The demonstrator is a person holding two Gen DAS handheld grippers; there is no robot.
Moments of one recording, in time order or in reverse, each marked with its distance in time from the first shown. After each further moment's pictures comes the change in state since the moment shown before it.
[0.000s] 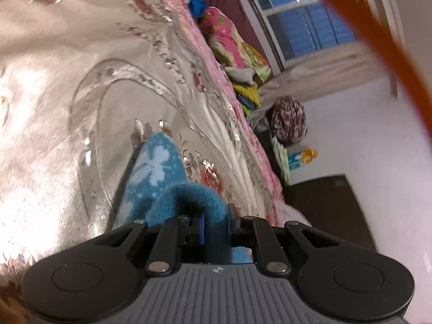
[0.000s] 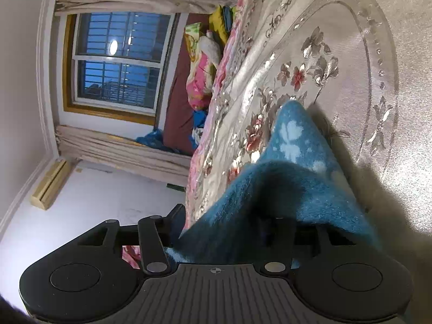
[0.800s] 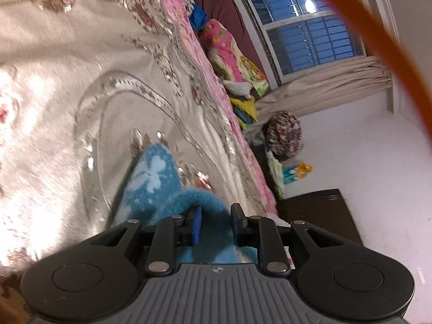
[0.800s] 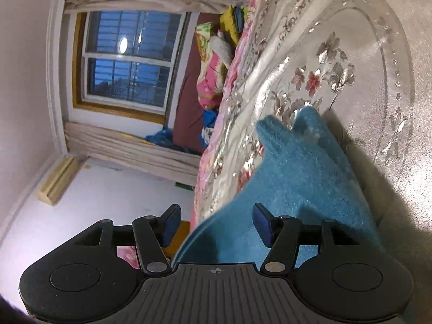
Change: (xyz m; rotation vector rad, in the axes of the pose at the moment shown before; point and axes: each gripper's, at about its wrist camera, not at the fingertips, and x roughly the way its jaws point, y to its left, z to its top) left arm -0.011 -0.005 0.000 0.010 -0.074 0.002; right arm -0.003 0.013 -0.001 -0.056 0.013 0.019
